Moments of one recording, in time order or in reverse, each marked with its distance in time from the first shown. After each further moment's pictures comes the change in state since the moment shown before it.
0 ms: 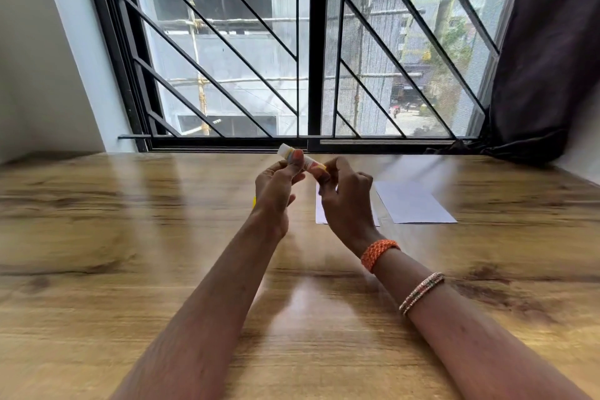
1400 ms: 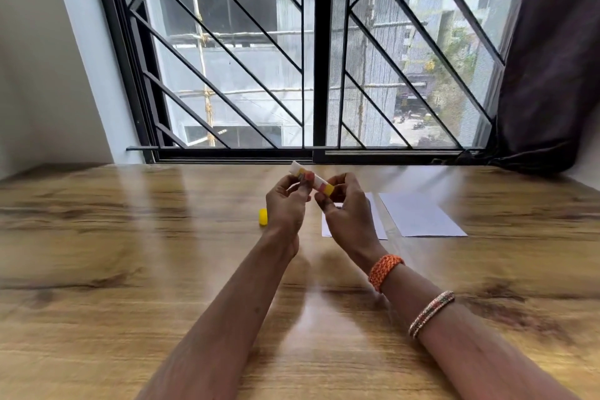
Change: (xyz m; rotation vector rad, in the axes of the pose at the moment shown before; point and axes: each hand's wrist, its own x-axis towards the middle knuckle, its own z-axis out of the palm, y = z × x) left_hand -0.003 -0.010 0.007 0.028 0.064 0.089; right_hand -0.002 0.008 0.007 0.303 -0.132 0.250
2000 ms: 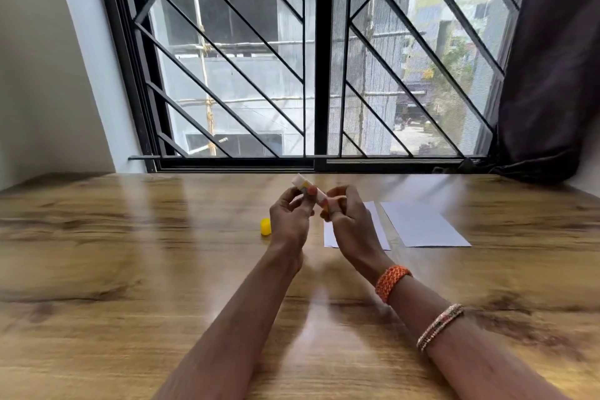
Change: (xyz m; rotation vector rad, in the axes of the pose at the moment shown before) left_hand -0.001 -0.005 0.001 0.002 -0.004 0.022; right_hand 0.000 -0.002 -0.002 0.020 -0.063 0.105
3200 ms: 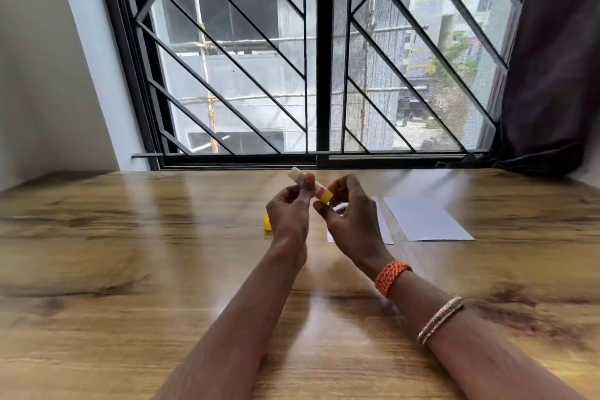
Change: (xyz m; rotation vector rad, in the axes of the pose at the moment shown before) left_hand -0.007 0.008 0.001 -0.040 0.127 0.002; right_hand -0.003 -0.002 0.003 -0.160 0.089 -0.232
